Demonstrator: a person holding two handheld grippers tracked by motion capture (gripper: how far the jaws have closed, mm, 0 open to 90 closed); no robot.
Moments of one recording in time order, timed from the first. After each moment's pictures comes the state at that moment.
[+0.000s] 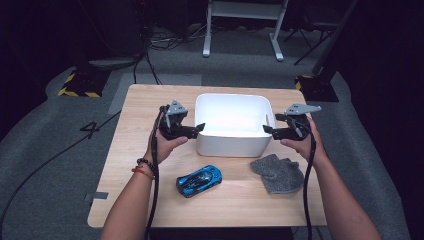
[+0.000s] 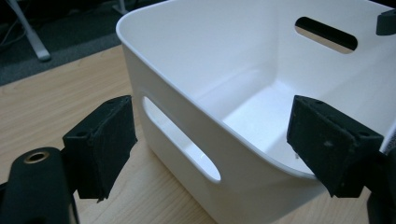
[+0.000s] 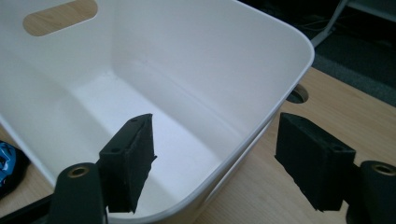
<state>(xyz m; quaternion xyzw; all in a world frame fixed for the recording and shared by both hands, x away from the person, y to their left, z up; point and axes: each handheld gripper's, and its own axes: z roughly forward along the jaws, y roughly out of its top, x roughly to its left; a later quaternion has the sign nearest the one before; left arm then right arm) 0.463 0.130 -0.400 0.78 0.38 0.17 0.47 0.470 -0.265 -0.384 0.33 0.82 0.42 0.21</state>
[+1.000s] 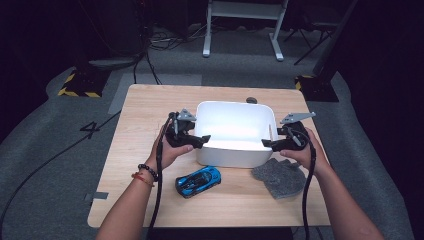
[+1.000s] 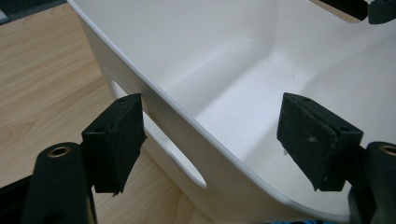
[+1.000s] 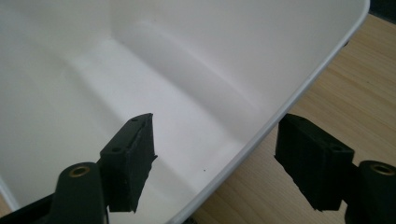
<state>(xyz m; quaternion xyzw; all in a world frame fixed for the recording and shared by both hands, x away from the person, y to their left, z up) 0.437 0.111 -0.398 0.83 0.35 0.11 0.42 0.443 -0.257 -0.389 0.36 0.85 0.35 0.15</state>
